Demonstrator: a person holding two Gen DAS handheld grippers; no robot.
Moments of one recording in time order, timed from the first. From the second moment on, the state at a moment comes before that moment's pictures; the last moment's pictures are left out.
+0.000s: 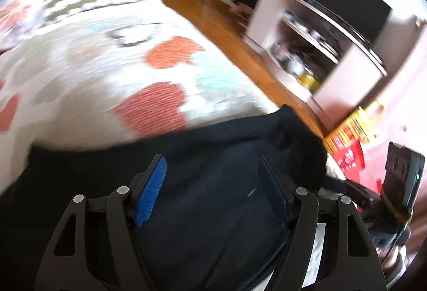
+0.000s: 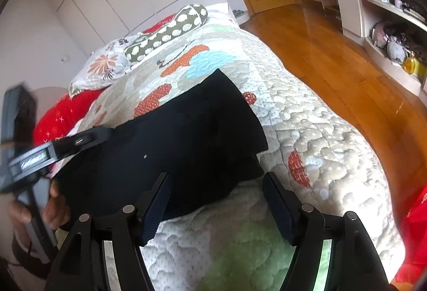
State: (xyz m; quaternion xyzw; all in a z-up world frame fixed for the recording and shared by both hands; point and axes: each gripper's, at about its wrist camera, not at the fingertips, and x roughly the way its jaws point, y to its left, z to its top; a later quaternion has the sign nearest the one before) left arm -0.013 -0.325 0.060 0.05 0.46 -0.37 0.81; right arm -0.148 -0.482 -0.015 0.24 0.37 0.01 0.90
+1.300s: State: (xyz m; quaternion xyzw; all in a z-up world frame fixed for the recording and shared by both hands) left arm -0.035 -0.120 0.057 -0.08 0.46 -0.24 0.85; right arm -0.118 -0.317 0.028 0.15 0.35 0.26 0.89
